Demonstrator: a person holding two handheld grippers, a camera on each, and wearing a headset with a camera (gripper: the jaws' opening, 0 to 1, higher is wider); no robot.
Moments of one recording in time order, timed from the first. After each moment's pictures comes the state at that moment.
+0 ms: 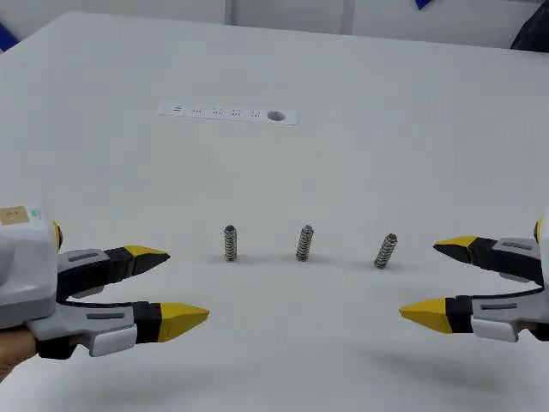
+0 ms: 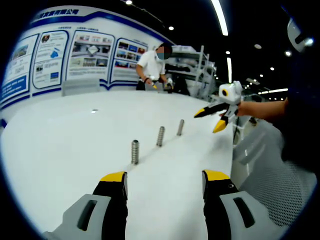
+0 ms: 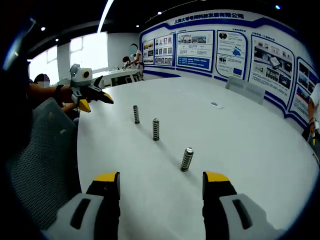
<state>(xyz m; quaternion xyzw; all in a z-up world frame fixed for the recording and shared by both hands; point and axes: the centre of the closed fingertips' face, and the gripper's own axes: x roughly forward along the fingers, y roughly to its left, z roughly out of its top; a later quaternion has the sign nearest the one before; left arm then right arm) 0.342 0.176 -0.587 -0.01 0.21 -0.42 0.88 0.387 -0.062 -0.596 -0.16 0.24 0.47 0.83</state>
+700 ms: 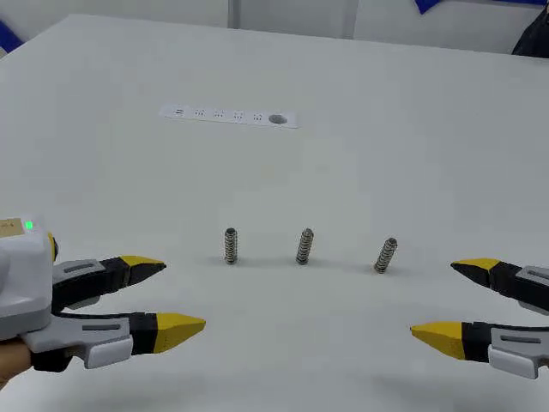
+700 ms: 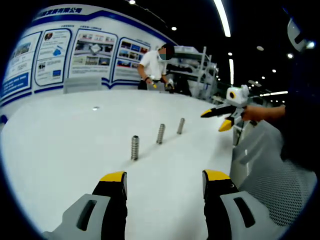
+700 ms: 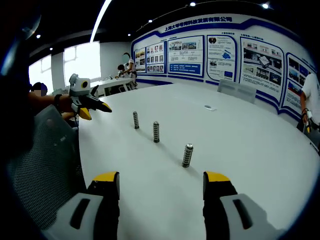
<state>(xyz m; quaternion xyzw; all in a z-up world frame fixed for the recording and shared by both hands) 0.337 0.180 -0.591 -0.02 0.21 -0.41 0.89 0.373 -0.068 -0.589 -0.12 0.22 0.45 0.86</state>
